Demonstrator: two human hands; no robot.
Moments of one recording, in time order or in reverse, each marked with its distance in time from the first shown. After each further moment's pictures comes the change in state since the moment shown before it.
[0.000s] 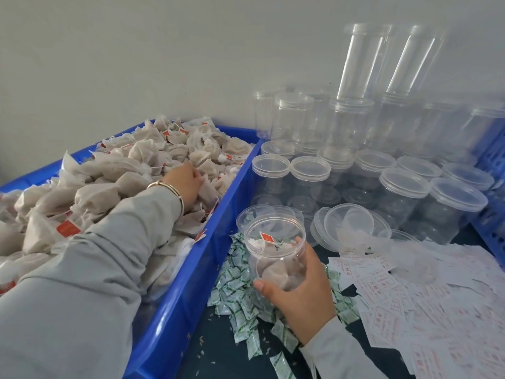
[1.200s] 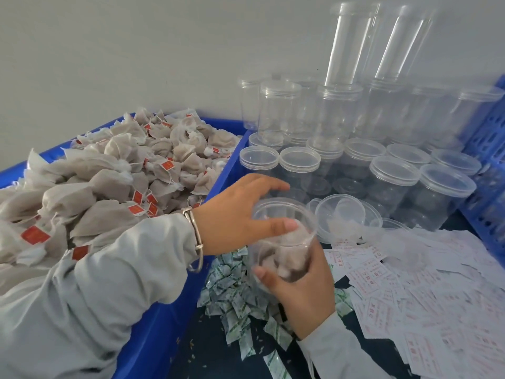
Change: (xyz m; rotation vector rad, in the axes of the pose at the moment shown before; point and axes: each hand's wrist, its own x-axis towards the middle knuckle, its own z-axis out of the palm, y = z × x) left_hand -0.089 0.064 0.012 -0.211 -0.386 0.668; right_hand 0.000 -0.015 0.000 0.142 0.179 -0.140
